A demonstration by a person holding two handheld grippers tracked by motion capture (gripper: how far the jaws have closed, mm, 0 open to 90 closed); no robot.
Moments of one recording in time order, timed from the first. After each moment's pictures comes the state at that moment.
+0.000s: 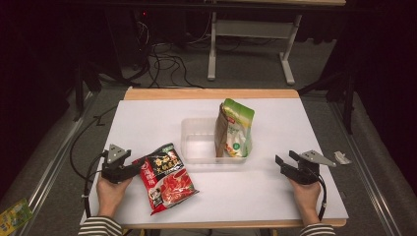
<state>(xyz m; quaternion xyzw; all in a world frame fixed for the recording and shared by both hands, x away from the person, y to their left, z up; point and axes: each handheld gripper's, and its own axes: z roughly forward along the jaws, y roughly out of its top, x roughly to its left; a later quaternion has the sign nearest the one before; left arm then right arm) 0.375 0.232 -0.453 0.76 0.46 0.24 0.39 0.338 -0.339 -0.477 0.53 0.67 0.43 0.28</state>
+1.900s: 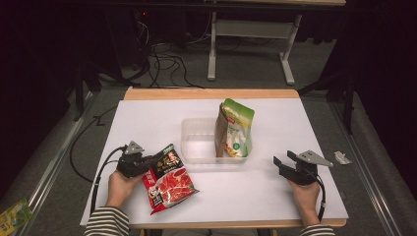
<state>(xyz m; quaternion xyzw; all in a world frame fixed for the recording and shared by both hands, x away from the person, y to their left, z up) 0.403 0.208 -0.474 0.82 0.41 0.13 0.37 0.337 -0.334 -0.477 0.51 0.69 0.42 0.28</state>
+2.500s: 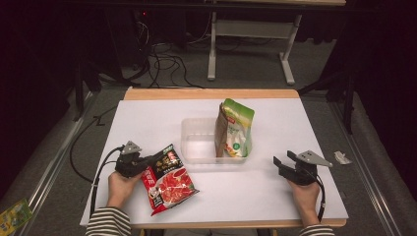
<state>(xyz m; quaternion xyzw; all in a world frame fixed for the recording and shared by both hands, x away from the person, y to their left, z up) 0.403 0.213 -0.473 0.81 0.42 0.12 0.39 0.337 -0.333 -0.477 0.51 0.69 0.42 0.29</state>
